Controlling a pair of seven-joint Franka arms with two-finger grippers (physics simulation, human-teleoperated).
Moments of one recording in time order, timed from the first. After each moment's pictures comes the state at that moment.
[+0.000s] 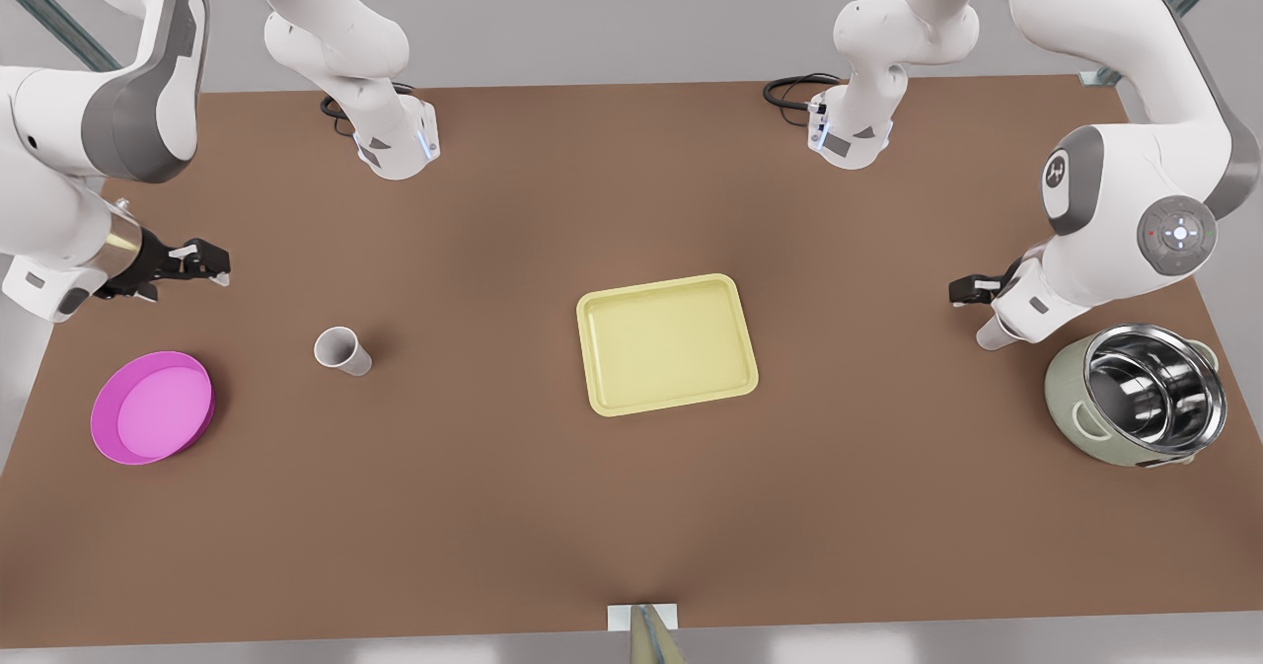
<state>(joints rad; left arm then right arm) -0.10 0.24 0.05 -1.43 0.03 1.43 0.02 -0.15 0.12 0.10 -1.43 -0.08 1.41 -0.30</state>
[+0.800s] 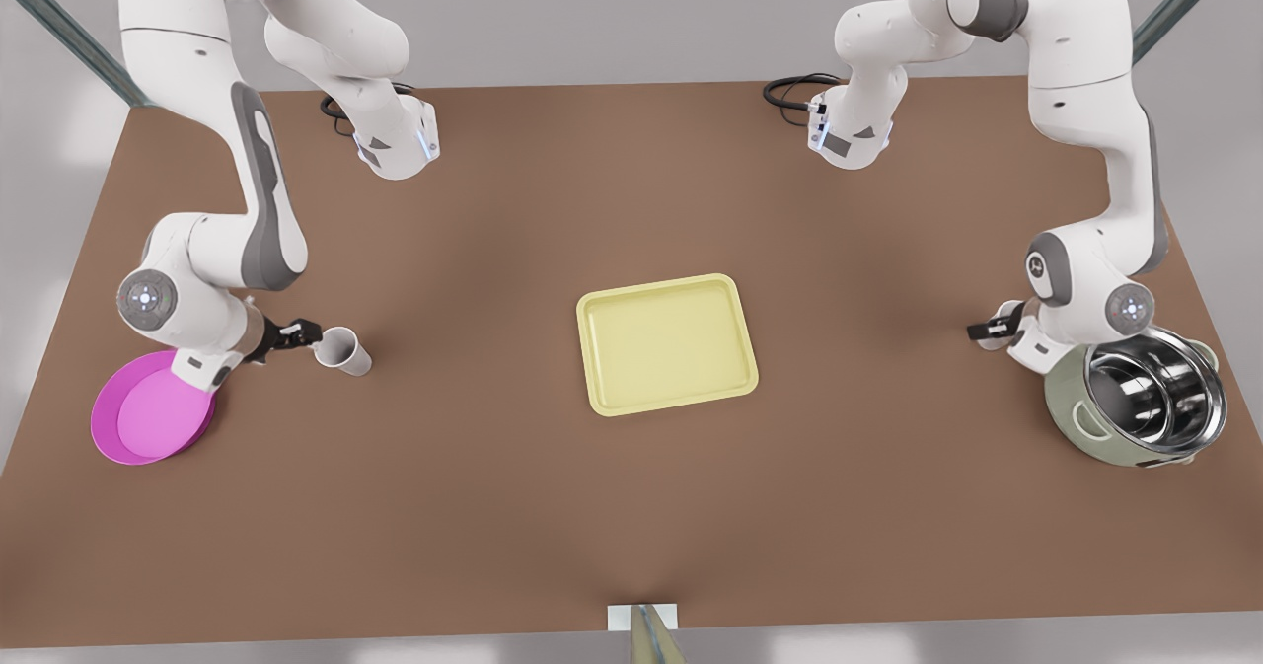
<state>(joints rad) 0.07 0.36 0.20 -2.02 0.03 2.10 0.09 -0.18 0.19 0.10 -1.99 -0.05 2.05 -0.32</state>
